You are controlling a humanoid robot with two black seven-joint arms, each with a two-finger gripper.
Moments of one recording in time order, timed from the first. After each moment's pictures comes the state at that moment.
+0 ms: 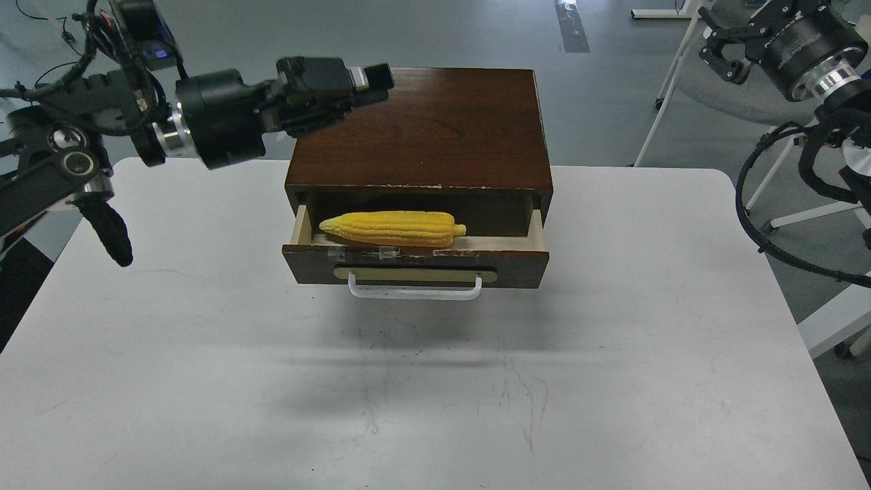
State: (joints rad) left arm -0.95 0.79 -0.52 -1.51 1.18 -0.49 -0.49; right arm 0.89 -0.58 0.75 0.71 0.22 0.41 0.11
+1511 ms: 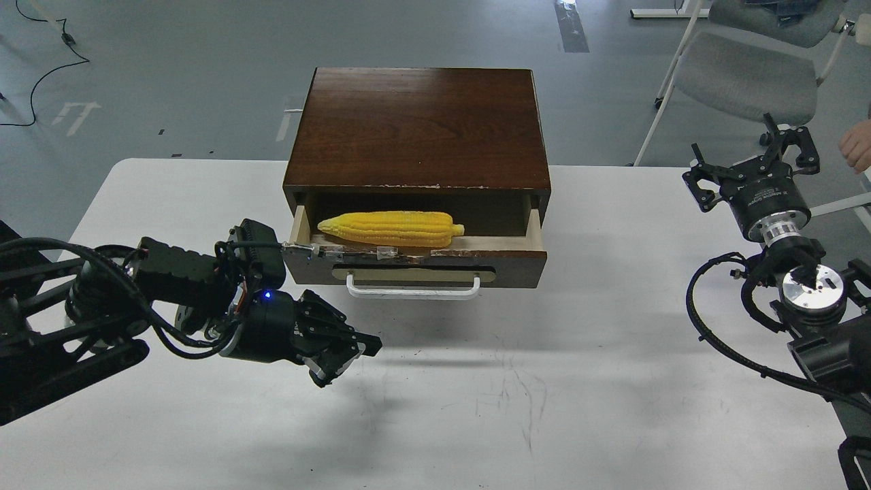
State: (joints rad) left arm -0.80 0.79 -0.40 -1.67 1.97 -0.49 -0.49; right arm 0.63 -0.38 0.87 0.52 0.39 0.49 0.20
